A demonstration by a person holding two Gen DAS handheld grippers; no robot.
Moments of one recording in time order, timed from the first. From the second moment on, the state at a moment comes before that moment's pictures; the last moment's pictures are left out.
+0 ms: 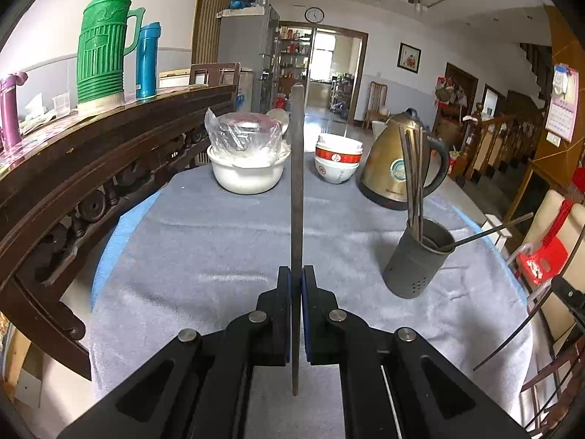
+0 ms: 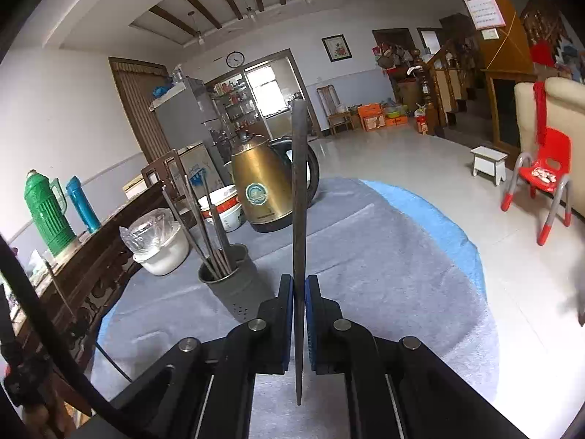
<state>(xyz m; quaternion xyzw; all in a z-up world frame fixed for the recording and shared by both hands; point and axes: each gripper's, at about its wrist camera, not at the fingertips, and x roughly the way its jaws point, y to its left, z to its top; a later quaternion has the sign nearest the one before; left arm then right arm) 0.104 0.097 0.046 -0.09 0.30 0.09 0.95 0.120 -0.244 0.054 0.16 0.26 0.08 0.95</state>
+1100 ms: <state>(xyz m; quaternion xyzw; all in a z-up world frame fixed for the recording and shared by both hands) 0.113 0.090 0.048 -0.10 0.32 0.07 0.94 0.135 -0.253 0.067 0.21 0.25 0.11 0.94</state>
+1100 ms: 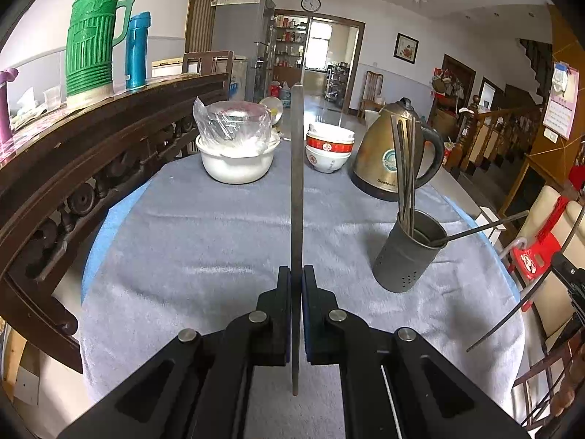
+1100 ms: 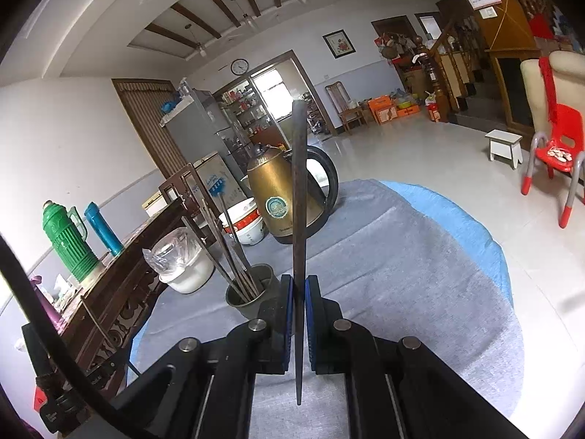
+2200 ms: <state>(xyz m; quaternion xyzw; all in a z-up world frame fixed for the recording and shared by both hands) 0.201 0.064 0.139 -0.18 0.23 0.01 0.96 0.223 -0.273 0.127 0.25 0.17 0.15 0.94</state>
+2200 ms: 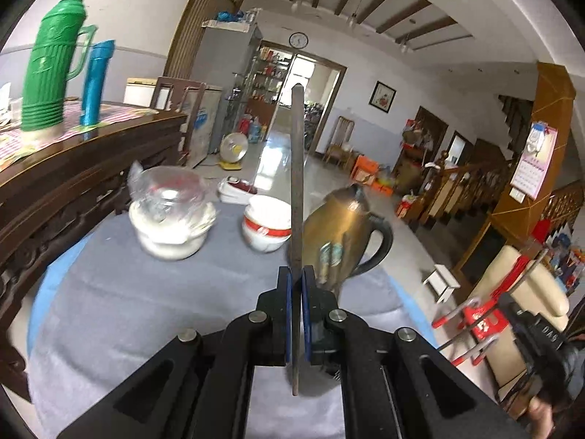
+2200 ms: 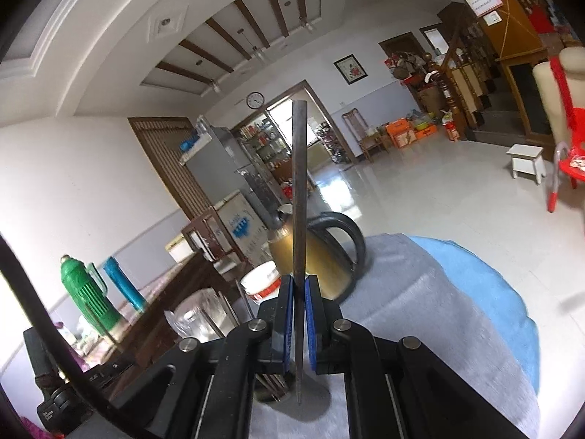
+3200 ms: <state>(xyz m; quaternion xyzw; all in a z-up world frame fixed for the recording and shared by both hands) 0.282 0.008 0.079 -0.11 0.29 -0.02 0.95 0.339 -0.187 0.052 0.19 0.27 0.24 0.91</state>
